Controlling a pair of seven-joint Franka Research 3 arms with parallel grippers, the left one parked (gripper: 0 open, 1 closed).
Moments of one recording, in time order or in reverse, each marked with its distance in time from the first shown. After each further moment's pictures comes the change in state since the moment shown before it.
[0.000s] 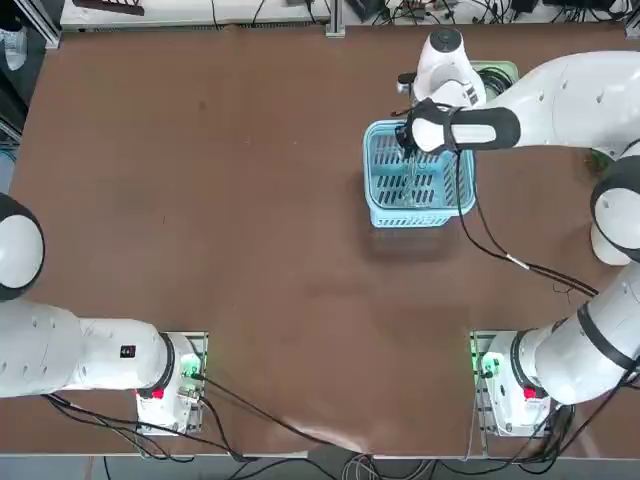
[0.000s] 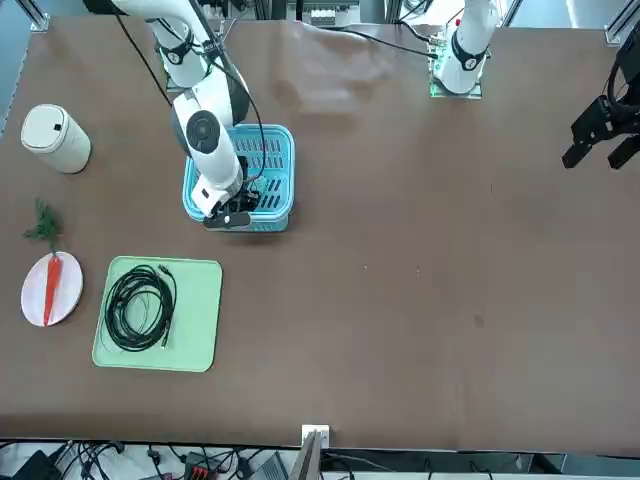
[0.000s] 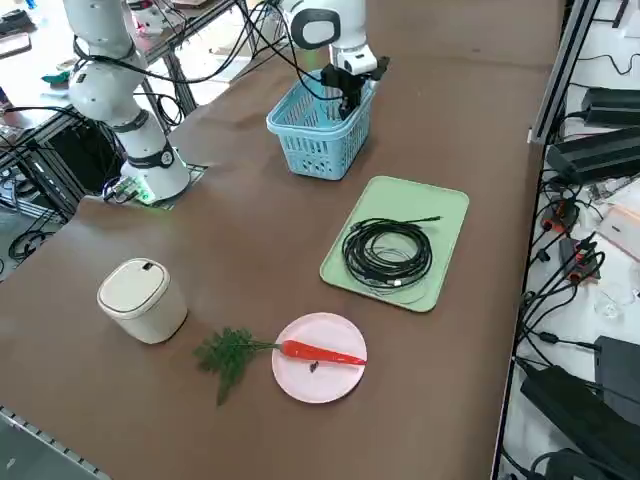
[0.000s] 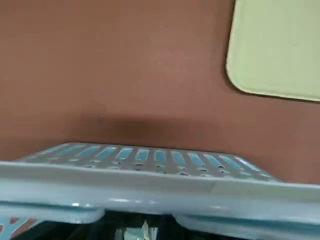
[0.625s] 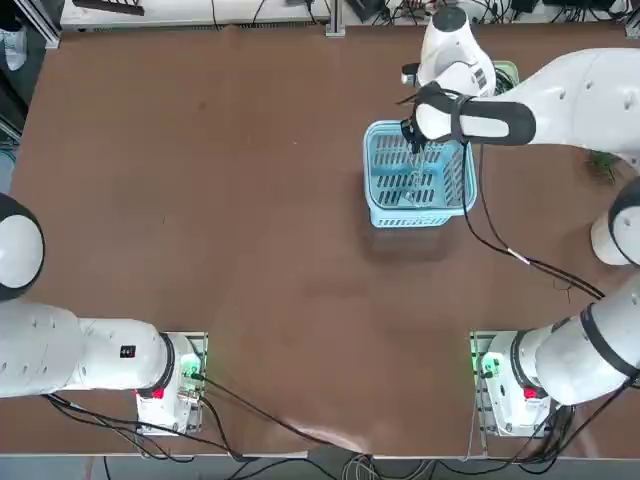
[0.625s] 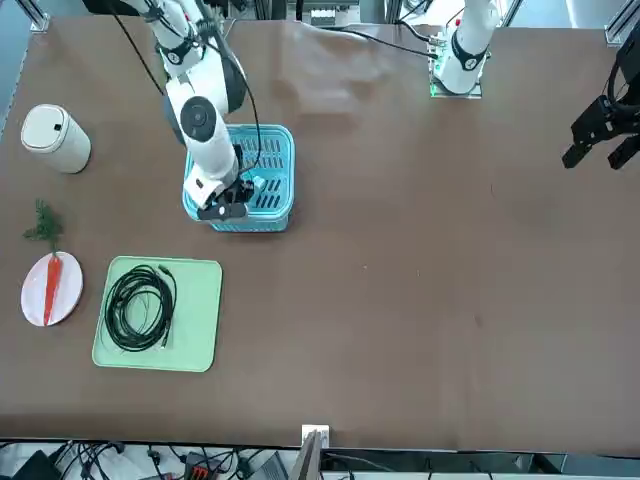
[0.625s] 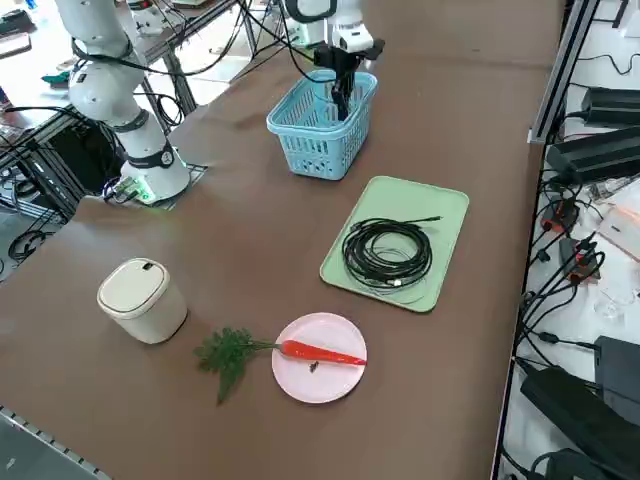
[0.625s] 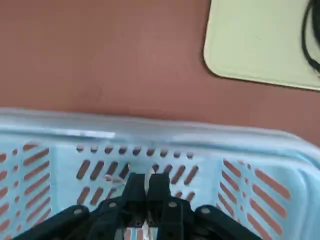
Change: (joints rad) arm 0.020 -0.124 0.003 0.022 0.000 -0.226 0.000
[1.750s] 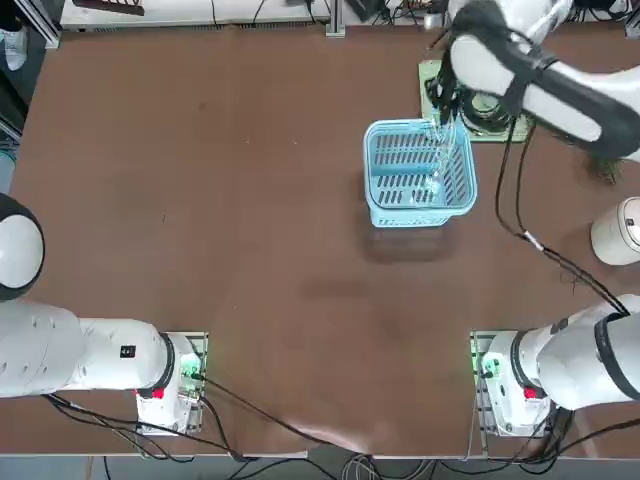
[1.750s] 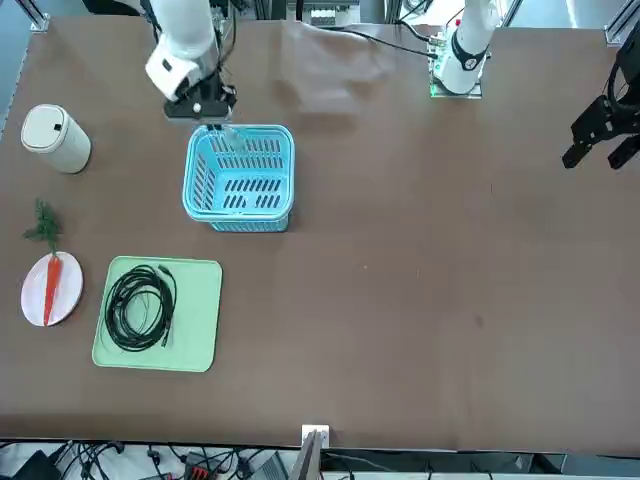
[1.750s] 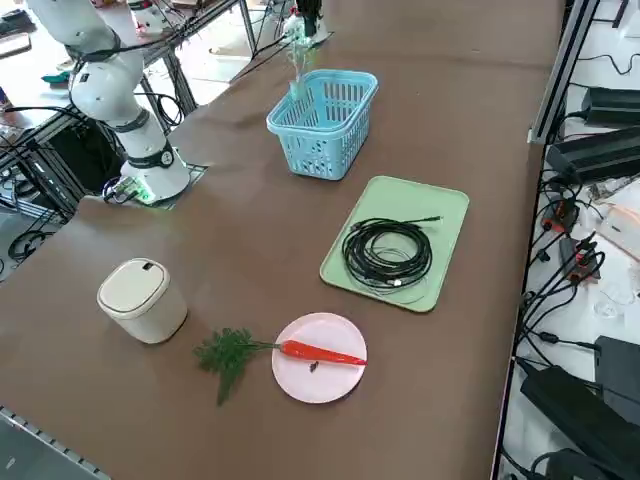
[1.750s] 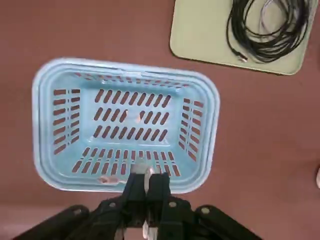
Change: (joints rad) arm 0.047 -0.291 -0.014 0.231 0.032 -0.510 -0.008
